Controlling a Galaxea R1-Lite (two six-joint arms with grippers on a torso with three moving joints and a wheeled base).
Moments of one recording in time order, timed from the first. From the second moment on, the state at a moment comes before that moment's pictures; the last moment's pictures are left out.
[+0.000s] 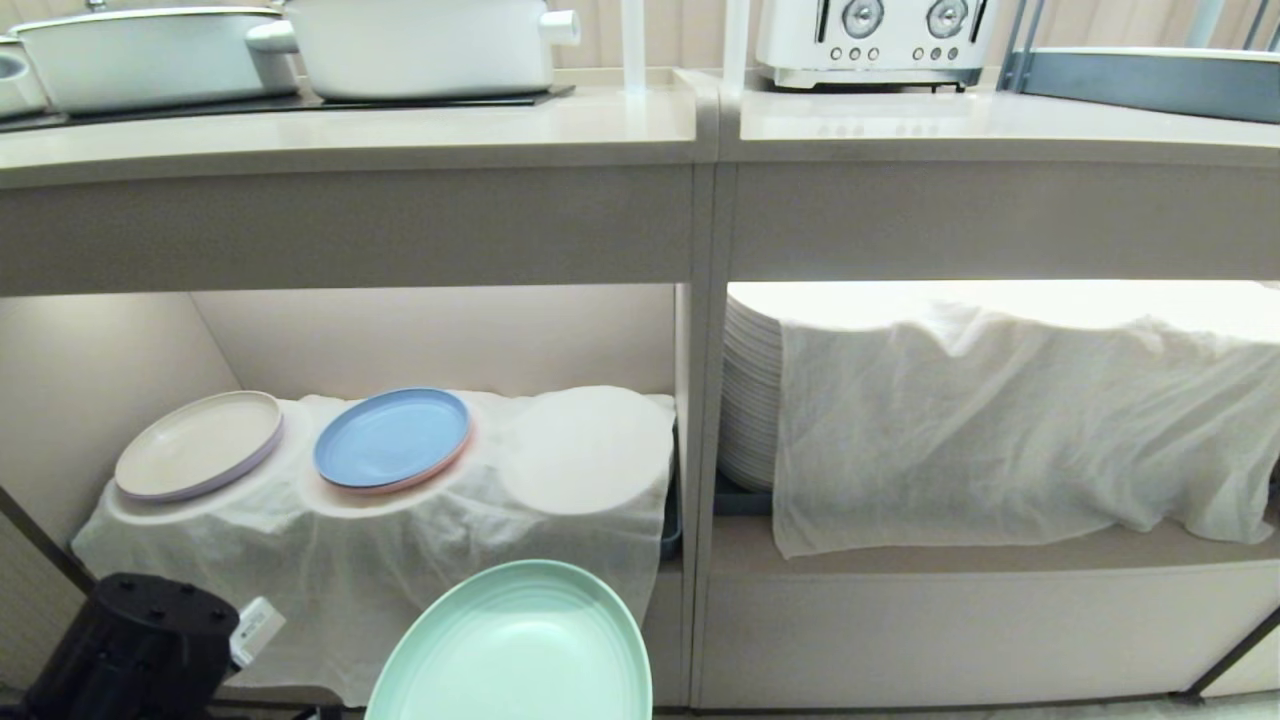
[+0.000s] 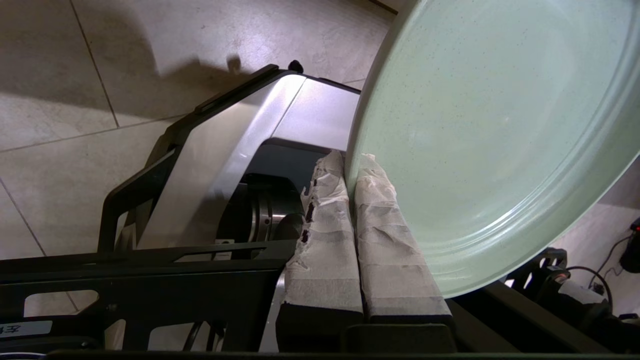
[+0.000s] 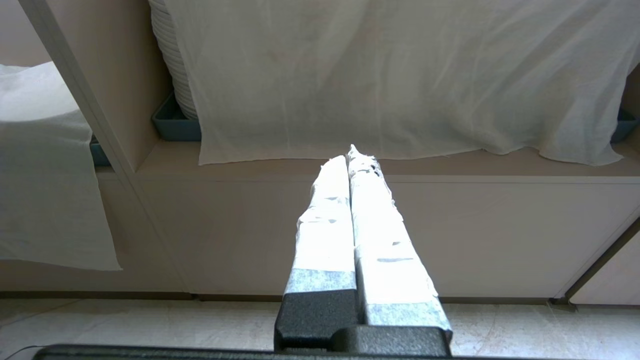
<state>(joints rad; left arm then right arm) -0.48 1.26 -0.29 0.00 -0.13 -0.90 0.00 0.00 0.00 0.00 0.00 0.00</state>
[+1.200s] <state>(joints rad) -0.48 1.26 -0.29 0.00 -0.13 -0.90 0.00 0.00 0.00 0.00 0.00 0.00</state>
